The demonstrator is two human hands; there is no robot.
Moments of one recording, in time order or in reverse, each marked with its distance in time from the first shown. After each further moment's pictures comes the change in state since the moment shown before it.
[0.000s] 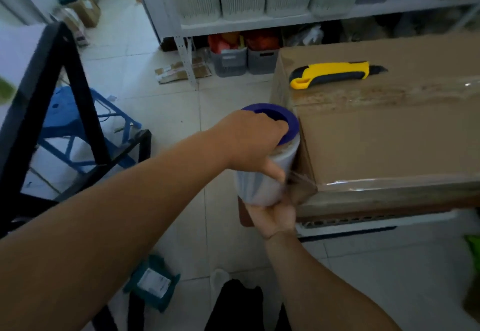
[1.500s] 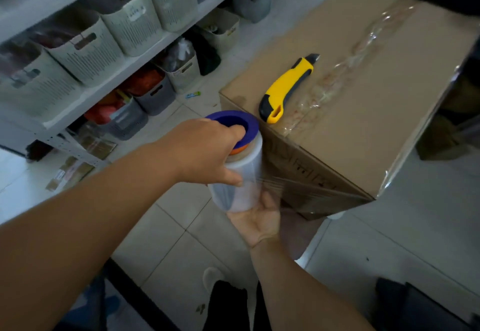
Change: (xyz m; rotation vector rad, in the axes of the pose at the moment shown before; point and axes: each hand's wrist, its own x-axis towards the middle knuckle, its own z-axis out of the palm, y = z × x) left_hand 0.096 -0.151 -0.025 0.179 -0.037 0.611; right_hand 0.125 0.067 0.099 0.510 -0.090 -0.593
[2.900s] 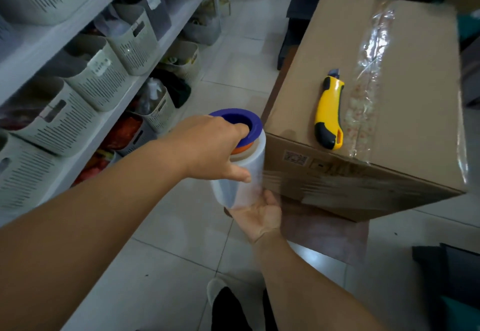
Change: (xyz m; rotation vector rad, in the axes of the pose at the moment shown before) left_hand 0.029 -0.136 -0.025 0.119 0.065 0.302; right_hand 0.093 0.093 0.081 0.153 -0.119 -0.215
